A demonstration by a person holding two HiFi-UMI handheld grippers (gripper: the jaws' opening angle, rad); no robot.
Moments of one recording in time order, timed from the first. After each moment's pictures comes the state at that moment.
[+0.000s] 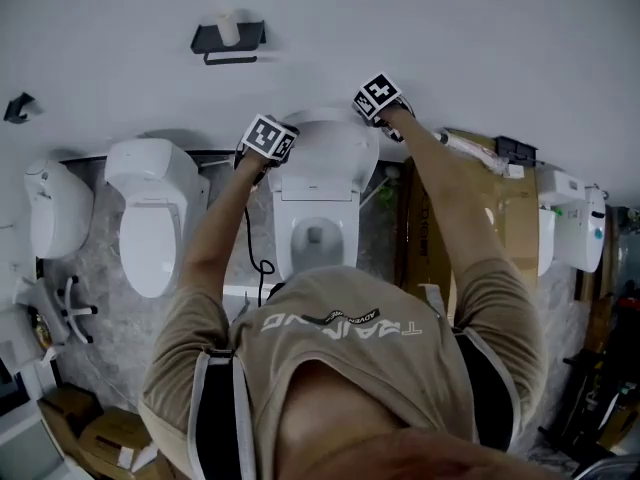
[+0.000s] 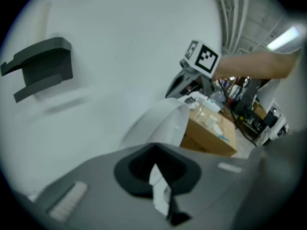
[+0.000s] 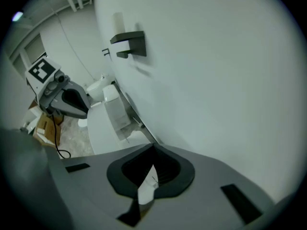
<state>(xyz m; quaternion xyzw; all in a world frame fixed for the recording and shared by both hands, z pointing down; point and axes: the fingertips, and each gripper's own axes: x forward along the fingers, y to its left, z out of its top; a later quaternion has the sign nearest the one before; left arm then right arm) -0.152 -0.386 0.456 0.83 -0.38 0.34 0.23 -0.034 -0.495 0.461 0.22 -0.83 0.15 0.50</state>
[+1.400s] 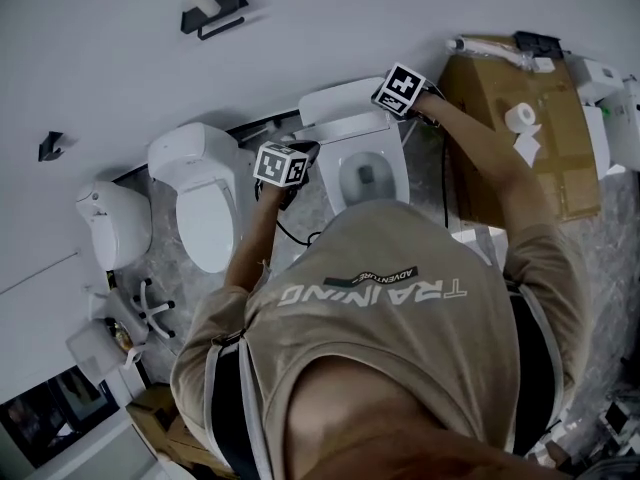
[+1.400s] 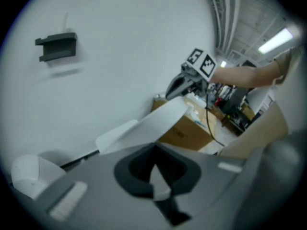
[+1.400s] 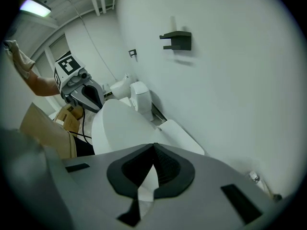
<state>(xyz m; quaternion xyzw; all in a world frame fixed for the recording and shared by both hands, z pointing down) -0.133 -0.168 0.487 0.83 -0.34 0.34 0.28 -0.006 -0.274 0.489 0.13 -0.86 0.14 0.47</state>
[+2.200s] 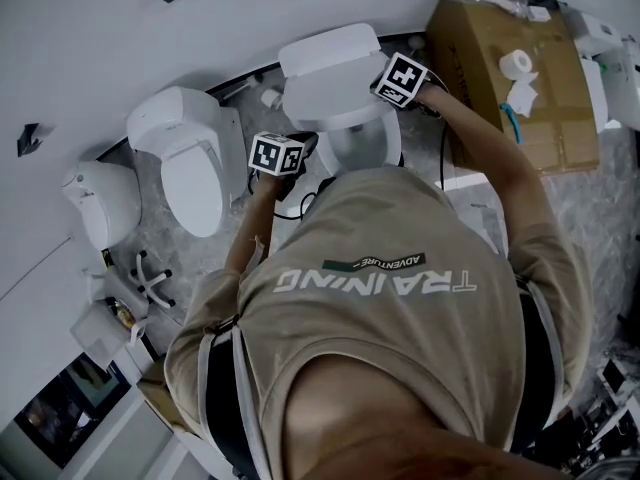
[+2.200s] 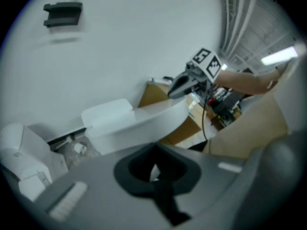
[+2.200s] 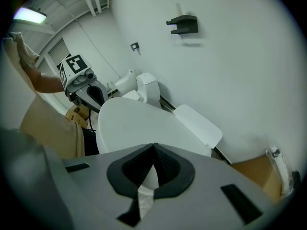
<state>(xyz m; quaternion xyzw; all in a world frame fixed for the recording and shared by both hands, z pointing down) -0.113 -0.068 0.543 0.81 -0.29 0.35 0.37 0.019 -0.167 0.542 0.10 -0.85 0.20 0.48</state>
